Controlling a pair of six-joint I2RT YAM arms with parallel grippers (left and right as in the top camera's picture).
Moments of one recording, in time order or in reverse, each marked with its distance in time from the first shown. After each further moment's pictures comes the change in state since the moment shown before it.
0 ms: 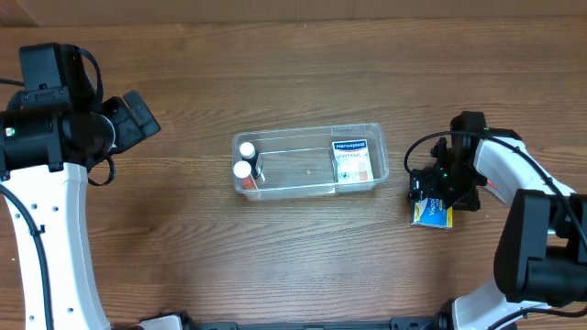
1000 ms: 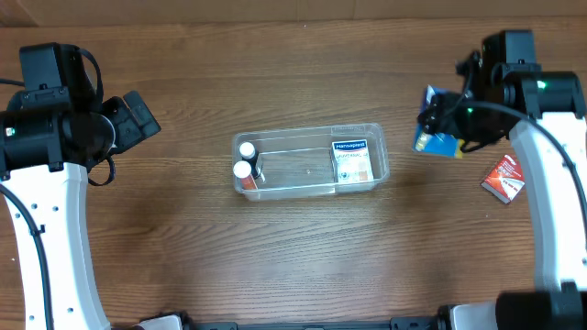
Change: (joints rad) left arm 0.000 0.000 0.000 -0.001 0.000 0.000; right arm 0.130 -0.213 0.619 -0.348 -0.035 0.151
